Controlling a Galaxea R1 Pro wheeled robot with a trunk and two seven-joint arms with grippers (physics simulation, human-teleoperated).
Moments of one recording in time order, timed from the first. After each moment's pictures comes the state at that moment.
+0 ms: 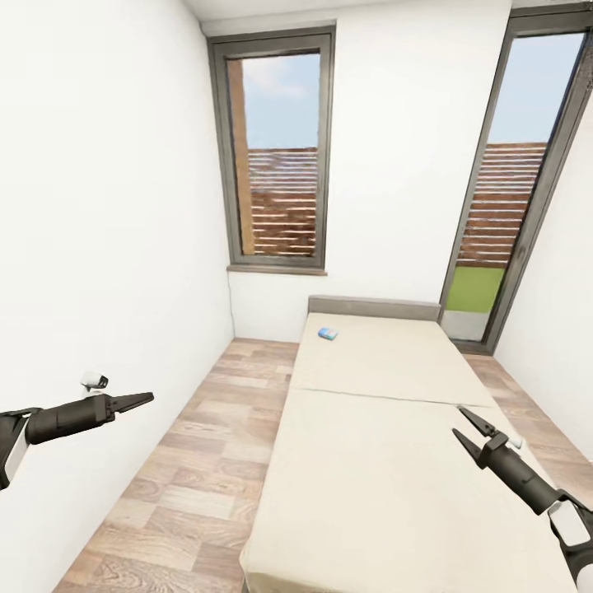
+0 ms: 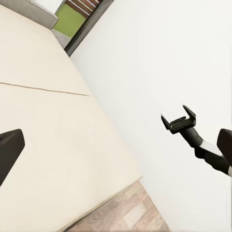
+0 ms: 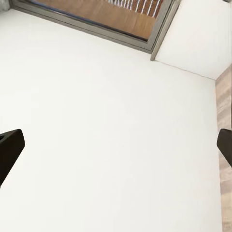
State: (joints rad) left arm -0.72 0.46 0.30 -0.72 0.06 0.68 -1.57; right arm -0.57 -0.30 -0.71 -0.50 -0.47 0.66 1.15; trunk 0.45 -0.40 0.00
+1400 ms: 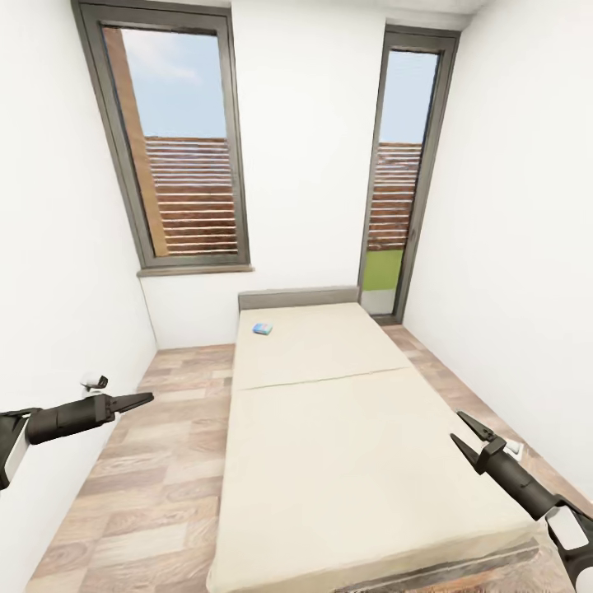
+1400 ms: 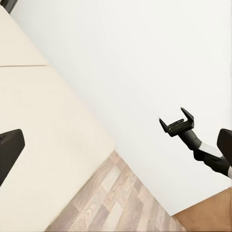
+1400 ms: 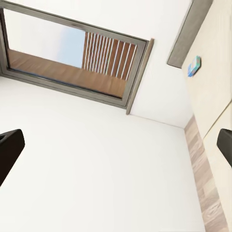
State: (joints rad) left arm -0.72 0.46 0.30 -0.72 0.06 0.68 -1.57; right arm -0.56 -0.31 -0.71 -0.45 -0.47 0.65 1.15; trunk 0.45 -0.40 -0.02
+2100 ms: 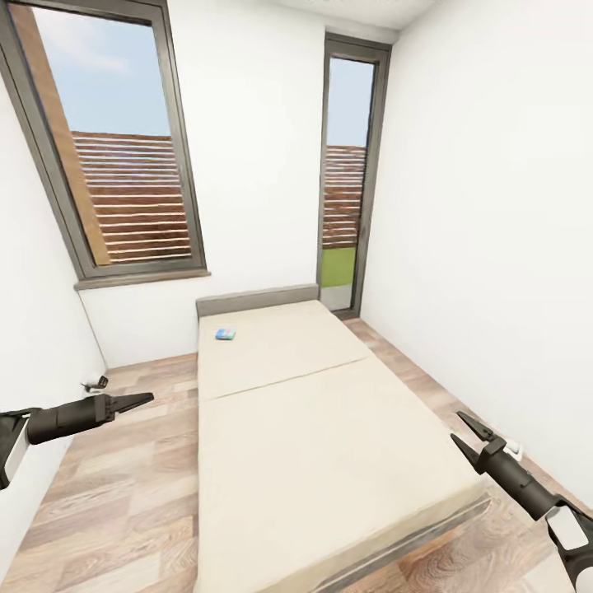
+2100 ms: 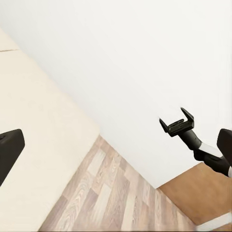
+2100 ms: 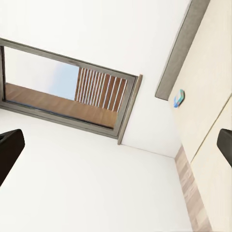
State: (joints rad) left arm -0.72 0.46 0.30 -0.72 0.06 0.68 -1.57; right arm -0.56 -0.31 -0.71 -0.45 -0.47 0.65 1.15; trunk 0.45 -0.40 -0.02
